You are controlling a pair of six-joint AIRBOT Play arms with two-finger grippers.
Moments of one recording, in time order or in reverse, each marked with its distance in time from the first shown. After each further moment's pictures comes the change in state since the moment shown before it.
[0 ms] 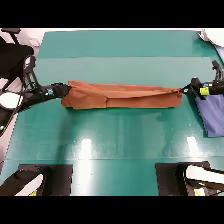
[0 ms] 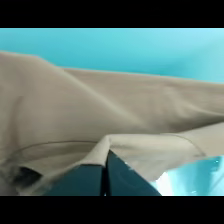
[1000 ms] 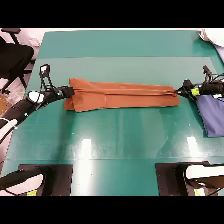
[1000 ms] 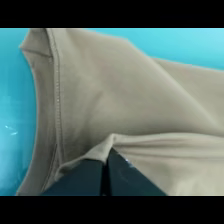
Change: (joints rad) left arm -0.001 -0.299 0.003 -0.019 0.283 0.091; right arm 0.019 -0.157 0.026 -0.005 -0.143 -0.002
